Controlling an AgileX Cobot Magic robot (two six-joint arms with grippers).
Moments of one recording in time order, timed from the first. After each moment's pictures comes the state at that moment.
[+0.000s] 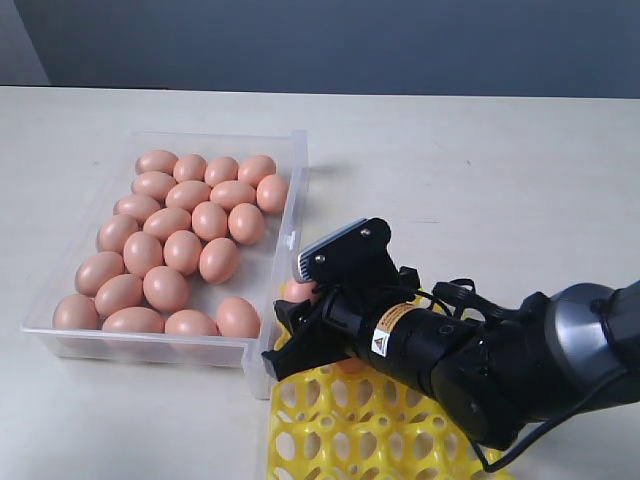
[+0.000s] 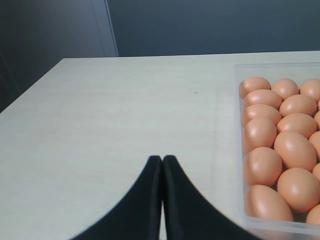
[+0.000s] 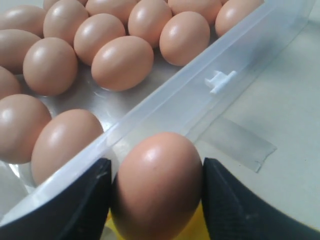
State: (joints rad) left arm 0.28 0.00 0.00 0.00 0.32 0.06; right arm 0.94 1.85 -0.56 0.27 -0.65 -0.01
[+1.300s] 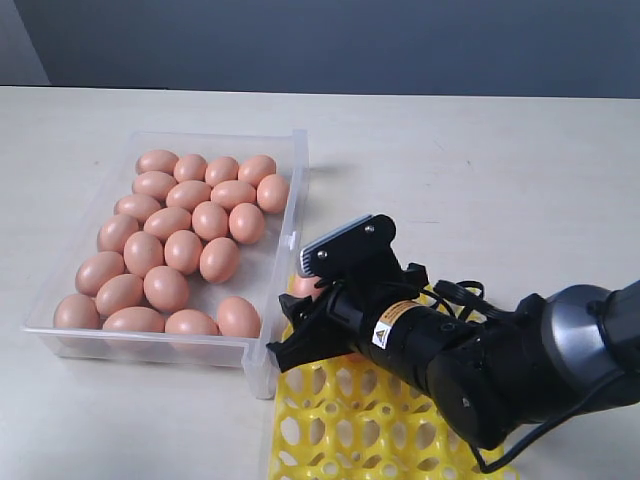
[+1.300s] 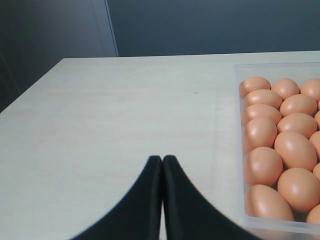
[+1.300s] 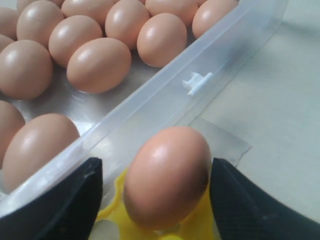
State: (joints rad) left arm 0.28 0.00 0.00 0.00 0.32 0.06; right arm 0.95 1.85 -0.57 0.41 -0.65 -0.12
